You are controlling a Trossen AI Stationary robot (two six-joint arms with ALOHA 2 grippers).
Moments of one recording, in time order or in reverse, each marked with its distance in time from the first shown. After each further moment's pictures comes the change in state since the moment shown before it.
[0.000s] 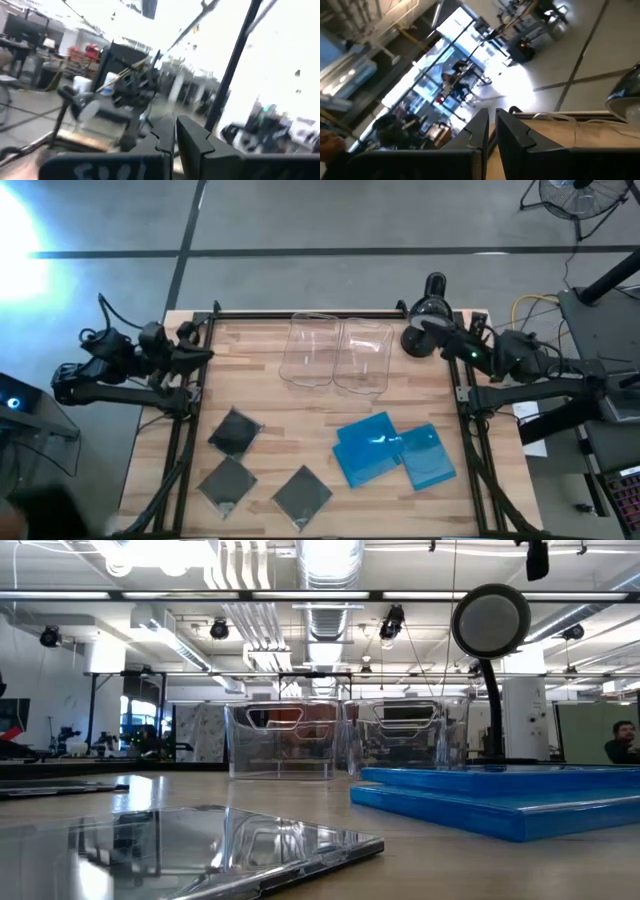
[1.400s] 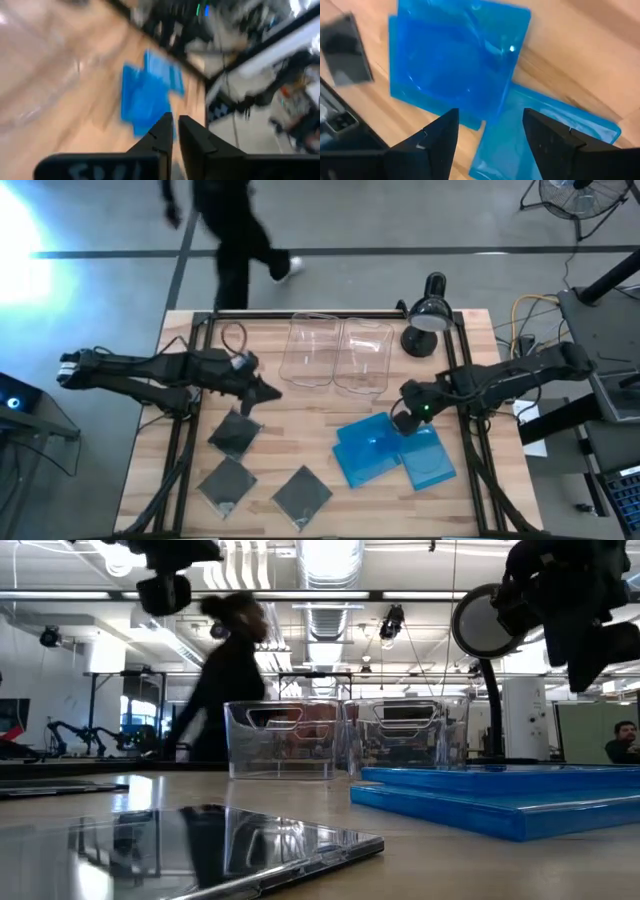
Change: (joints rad) left arm -0.044 0.480 0.004 -0.193 0.110 -0.351; right arm 0.174 0.520 0.000 -0.686 -0.771 0.340
